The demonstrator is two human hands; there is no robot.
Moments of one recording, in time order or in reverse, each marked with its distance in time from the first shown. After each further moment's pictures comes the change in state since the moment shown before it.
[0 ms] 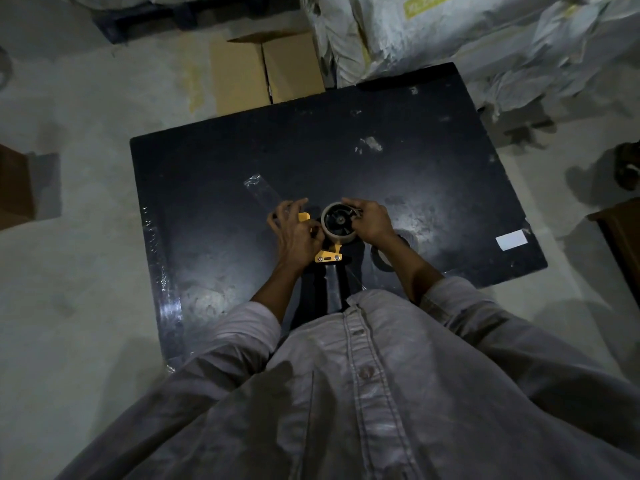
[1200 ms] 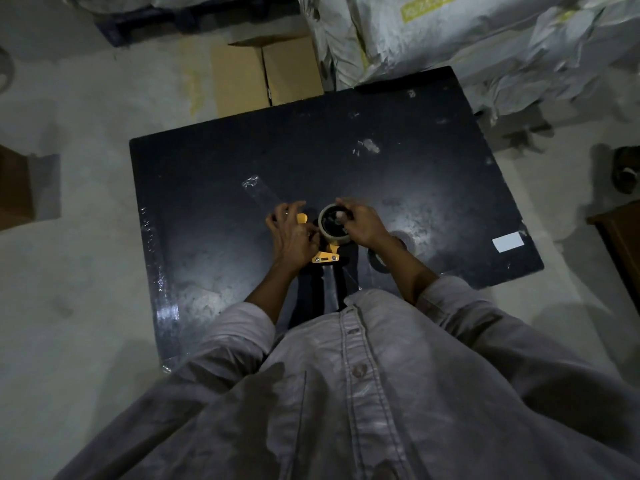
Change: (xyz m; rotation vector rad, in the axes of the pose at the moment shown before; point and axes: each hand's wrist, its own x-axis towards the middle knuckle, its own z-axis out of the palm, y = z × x) left_hand 0.001 0.002 -0.010 0.089 -0.106 0.016; right_hand 0.005 0.005 0.009 -0.064 -0.060 -0.128
